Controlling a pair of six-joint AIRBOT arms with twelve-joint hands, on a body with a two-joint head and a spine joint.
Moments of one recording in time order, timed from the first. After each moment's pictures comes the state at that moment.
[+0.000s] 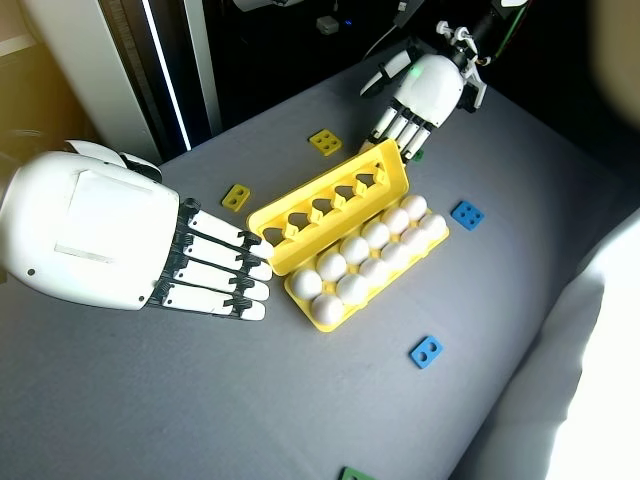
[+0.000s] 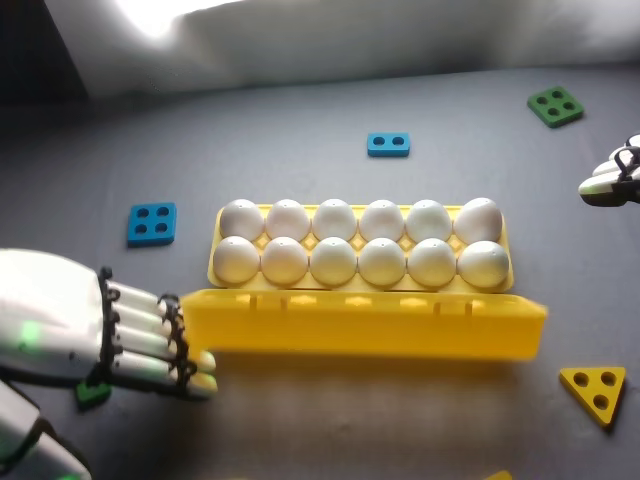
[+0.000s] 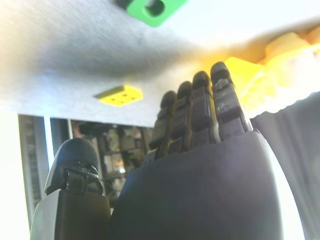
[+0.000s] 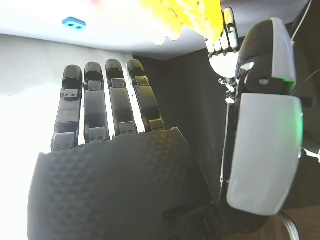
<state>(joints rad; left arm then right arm) 0.48 -0.90 0.98 1.51 -0.96 -0.19 -0.14 -0.53 0.95 -1.57 0.47 0.65</state>
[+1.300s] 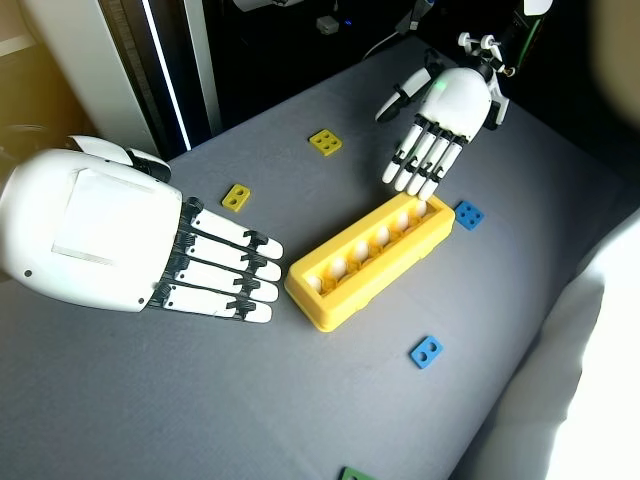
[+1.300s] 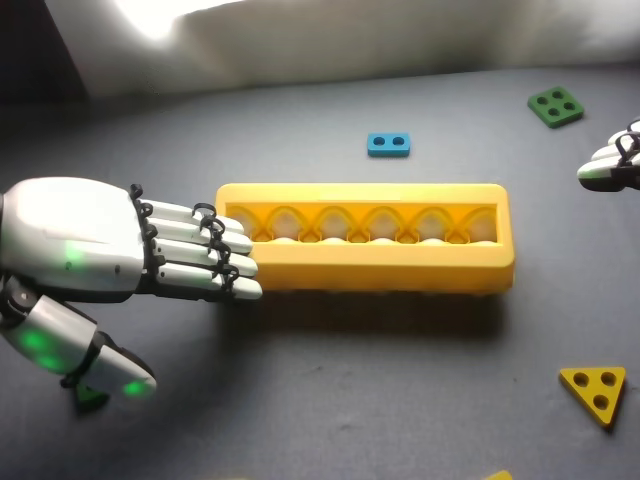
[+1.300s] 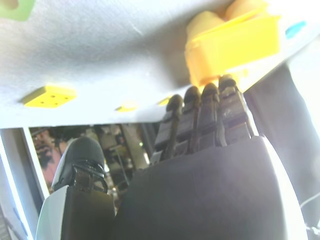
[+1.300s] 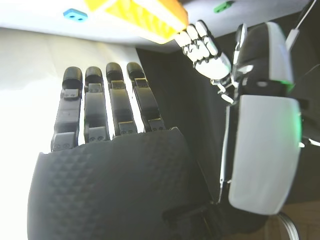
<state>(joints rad) 0.39 -1.00 1.10 1.43 -0.95 -0.15 -0.13 -0.52 0.95 -1.55 0.46 0.65</state>
